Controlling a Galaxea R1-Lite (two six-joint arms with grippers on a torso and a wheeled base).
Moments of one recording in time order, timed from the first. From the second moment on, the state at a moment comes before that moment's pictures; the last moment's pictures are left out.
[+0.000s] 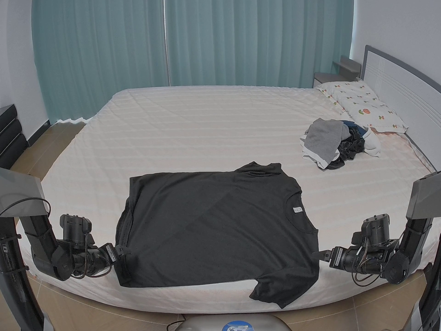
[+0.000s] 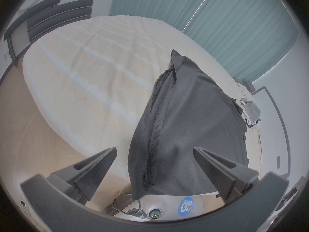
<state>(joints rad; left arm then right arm) 0.01 2.16 -0.34 -0.95 -0.14 -0.56 0.22 2.12 -0.24 -1.12 0.13 0.54</state>
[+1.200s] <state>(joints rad) -0.29 2.28 -0.29 -1.12 0.16 -0.66 0.23 2.13 -0.23 -1.13 0.13 0.54</state>
